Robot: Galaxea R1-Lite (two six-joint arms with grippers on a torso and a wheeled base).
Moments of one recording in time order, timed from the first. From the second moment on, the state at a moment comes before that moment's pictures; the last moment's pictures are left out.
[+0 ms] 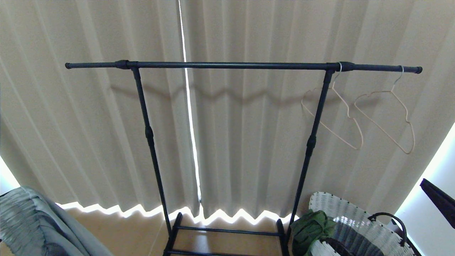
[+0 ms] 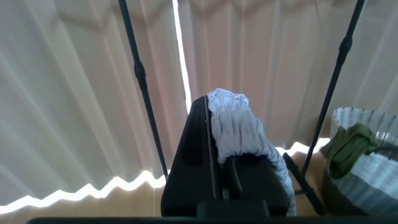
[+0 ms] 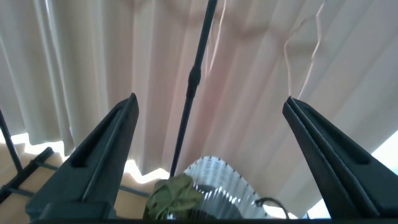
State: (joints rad) left arm -0.22 0.64 -0.32 -0.31 -0.01 0.10; right arm -0.15 0.87 -0.14 -0.71 0.24 -0.15
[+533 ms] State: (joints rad) left arm -0.22 0.64 -0.32 -0.31 -0.01 0.10; right arm -0.15 0.83 -0.13 -0.71 0.24 -0.15
